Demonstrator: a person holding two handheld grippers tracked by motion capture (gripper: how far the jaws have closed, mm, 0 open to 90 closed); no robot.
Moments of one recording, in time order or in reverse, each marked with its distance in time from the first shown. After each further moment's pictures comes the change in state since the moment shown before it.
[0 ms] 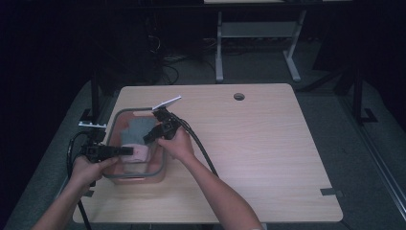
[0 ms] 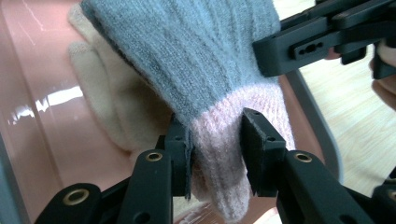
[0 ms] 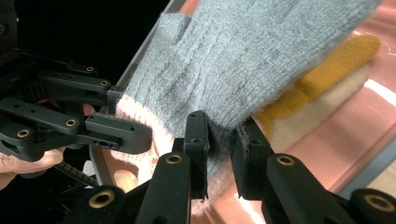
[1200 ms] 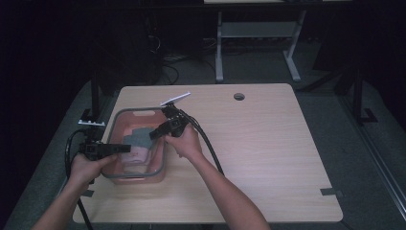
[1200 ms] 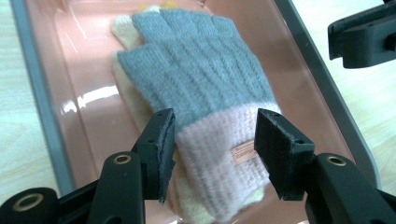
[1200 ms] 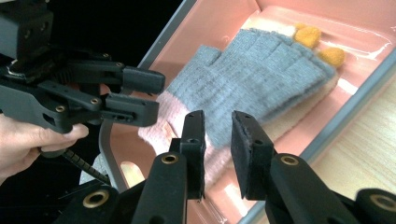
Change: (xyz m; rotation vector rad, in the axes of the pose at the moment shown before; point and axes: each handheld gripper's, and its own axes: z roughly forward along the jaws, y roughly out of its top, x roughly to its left) left arm 0.005 0.006 -0.004 -0.026 0.095 -0.001; right arm -0.002 -0.005 -0.029 -0.058 0.001 -0.013
